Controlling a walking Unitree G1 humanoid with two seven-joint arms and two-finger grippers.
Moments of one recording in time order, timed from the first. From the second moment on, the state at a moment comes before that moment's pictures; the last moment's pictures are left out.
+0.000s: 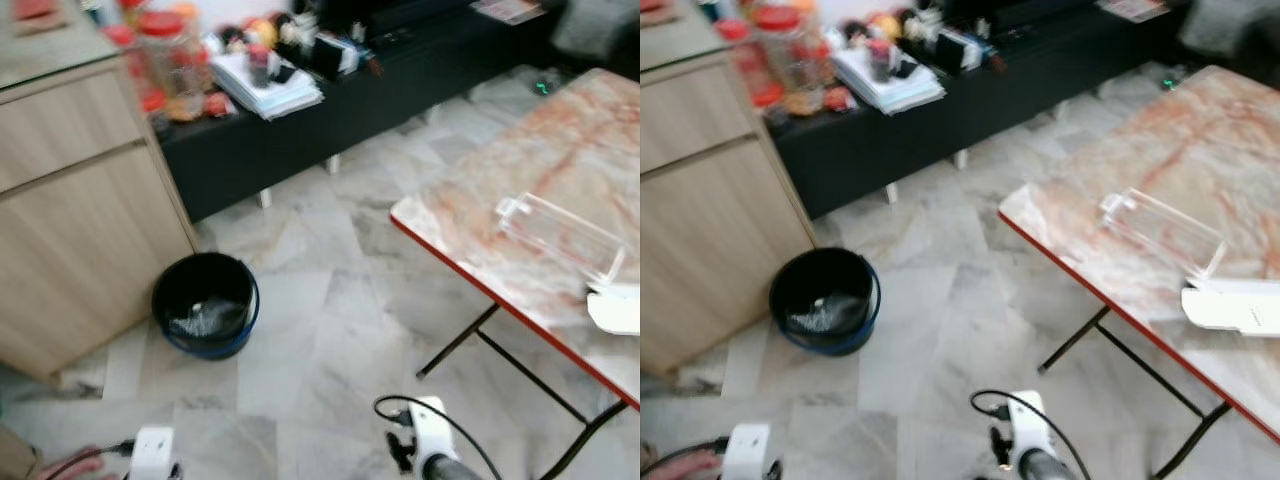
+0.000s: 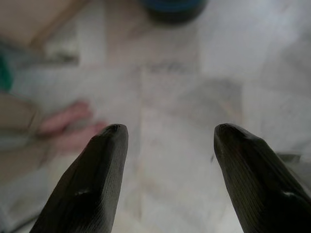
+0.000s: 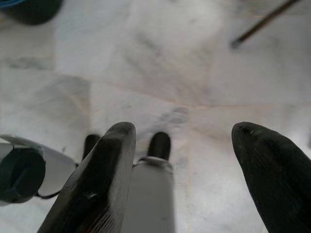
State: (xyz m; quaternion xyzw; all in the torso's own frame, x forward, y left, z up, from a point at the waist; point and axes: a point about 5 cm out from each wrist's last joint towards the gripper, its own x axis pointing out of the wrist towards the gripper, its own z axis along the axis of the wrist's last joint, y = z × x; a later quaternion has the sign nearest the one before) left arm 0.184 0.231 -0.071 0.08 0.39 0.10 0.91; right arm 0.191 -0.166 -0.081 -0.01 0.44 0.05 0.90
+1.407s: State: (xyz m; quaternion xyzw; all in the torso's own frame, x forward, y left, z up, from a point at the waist) left arm 0.169 0.239 -0.076 0.12 0.42 0.09 0.90; right arm 0.197 -0.164 -0.078 0.01 0.43 0.01 0.90
